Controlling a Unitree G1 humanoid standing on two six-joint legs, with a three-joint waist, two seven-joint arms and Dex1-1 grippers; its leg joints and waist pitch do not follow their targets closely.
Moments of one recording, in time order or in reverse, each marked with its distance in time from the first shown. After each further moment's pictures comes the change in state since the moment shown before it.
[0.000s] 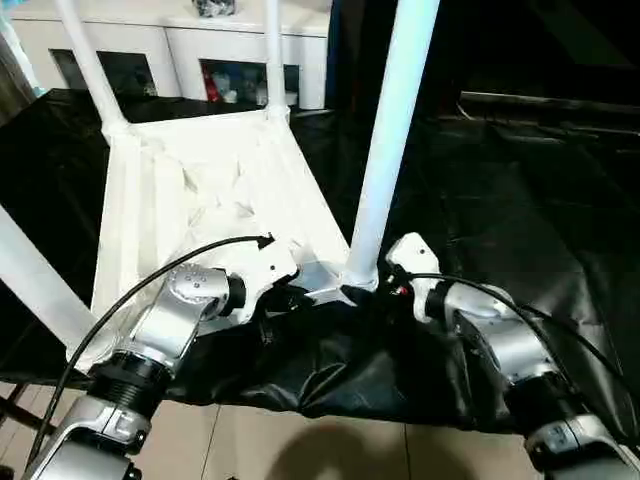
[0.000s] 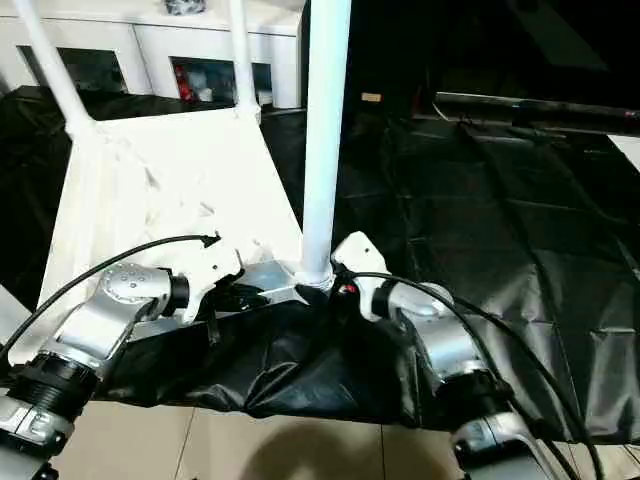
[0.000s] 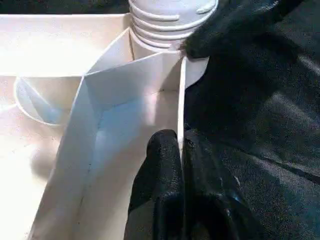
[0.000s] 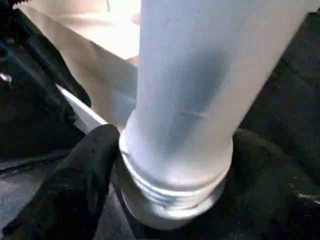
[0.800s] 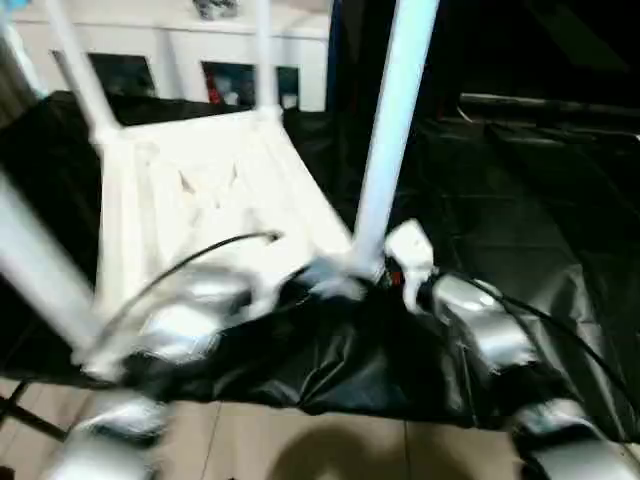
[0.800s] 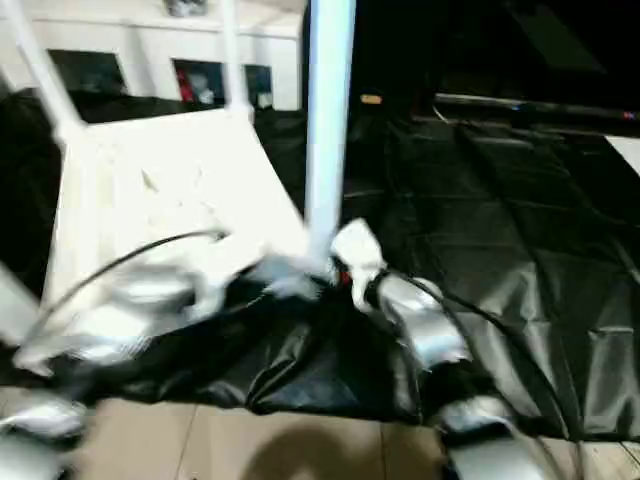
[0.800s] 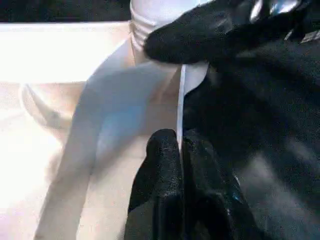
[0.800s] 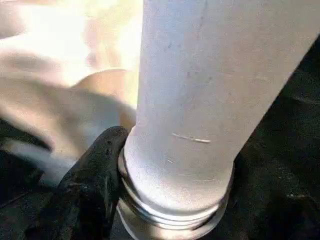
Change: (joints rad) left arm -0.076 -0.204 0.014 0.110 0.046 0.071 0.268; right arm -0.073 0.130 -0.106 0.159 -0.039 0.001 -0.332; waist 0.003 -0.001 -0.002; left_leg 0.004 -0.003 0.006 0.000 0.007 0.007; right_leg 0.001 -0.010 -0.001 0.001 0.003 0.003
